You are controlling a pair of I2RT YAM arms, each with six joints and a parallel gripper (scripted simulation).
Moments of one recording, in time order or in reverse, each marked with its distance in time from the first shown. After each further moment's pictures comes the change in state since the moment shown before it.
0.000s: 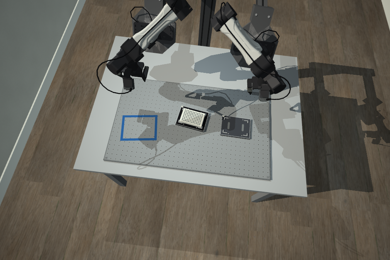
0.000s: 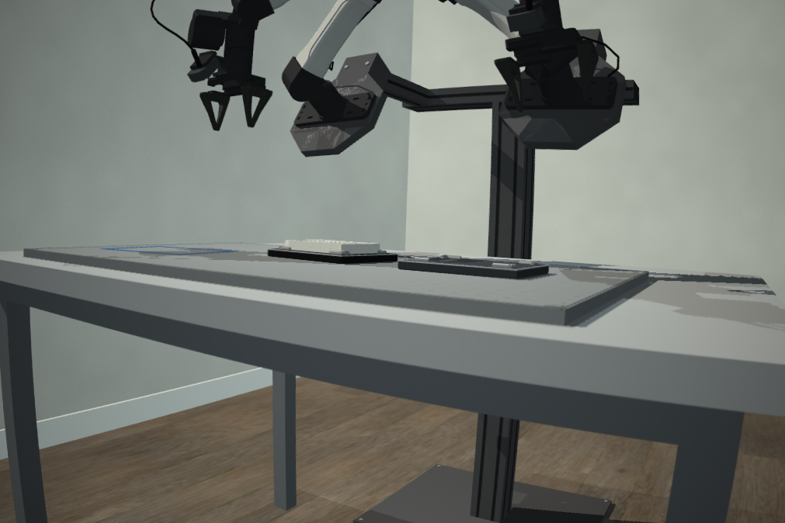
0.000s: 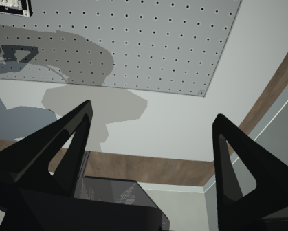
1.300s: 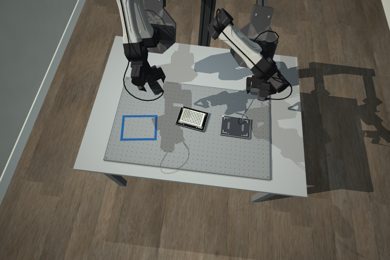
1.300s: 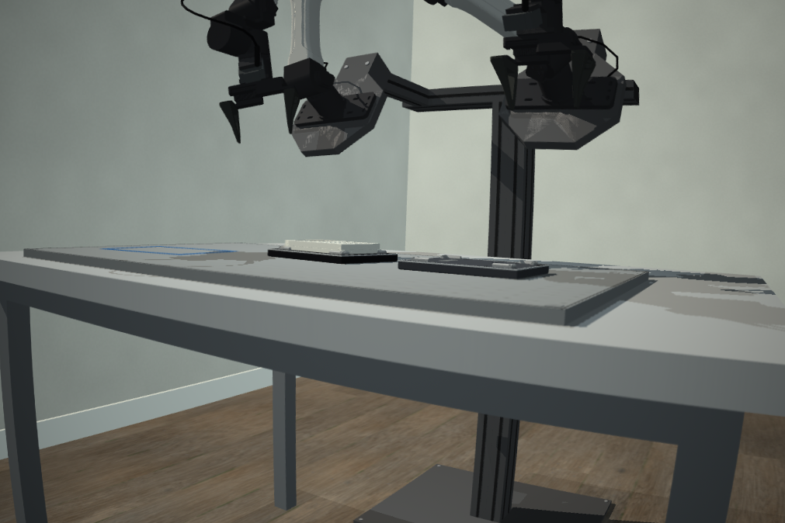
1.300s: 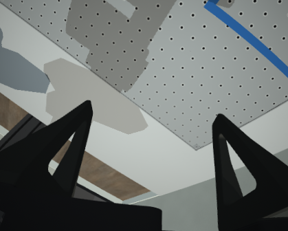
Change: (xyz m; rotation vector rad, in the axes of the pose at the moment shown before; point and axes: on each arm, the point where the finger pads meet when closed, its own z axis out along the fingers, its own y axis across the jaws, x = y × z) left arm 0.000 -0.013 0.001 0.117 -0.020 0.055; right arm -0.010 0.093 0.025 -0.218 -0.034 -0.548
